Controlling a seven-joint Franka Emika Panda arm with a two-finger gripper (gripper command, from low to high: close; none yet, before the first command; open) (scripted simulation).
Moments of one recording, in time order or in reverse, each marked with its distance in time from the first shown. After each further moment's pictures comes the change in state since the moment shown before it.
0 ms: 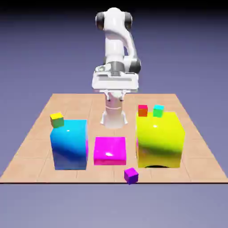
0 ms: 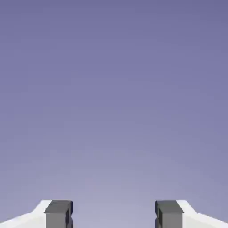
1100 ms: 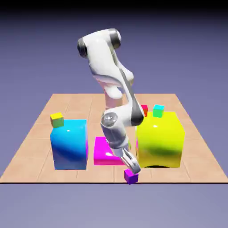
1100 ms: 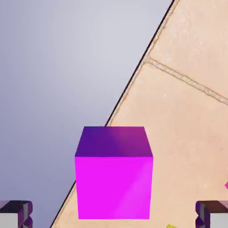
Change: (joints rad) arm -0.489 1.130 0.533 0.656 0.002 -0.518 1.095
